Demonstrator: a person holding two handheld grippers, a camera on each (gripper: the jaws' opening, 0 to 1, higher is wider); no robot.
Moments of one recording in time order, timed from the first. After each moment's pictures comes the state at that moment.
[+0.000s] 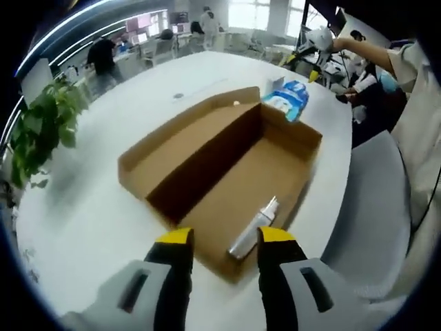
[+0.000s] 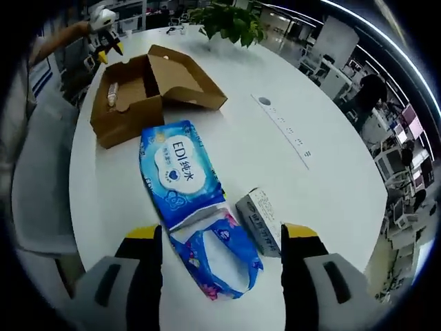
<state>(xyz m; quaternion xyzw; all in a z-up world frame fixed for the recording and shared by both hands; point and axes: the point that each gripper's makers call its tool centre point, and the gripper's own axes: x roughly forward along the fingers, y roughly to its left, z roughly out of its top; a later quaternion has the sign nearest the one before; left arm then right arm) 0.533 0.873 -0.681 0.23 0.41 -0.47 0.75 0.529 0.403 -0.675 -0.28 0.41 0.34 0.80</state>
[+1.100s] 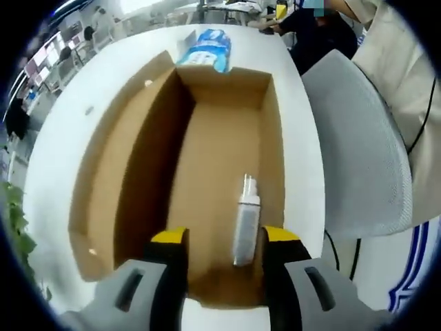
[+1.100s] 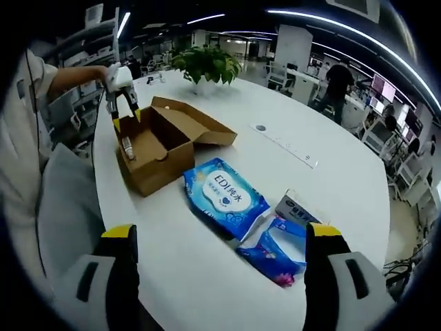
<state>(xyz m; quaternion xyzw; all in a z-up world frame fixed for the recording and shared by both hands) 0.521 0.840 -0.730 0.39 0.41 -0.61 0.55 0.451 0.452 -0.640 -0.14 0.34 0.28 0.89</state>
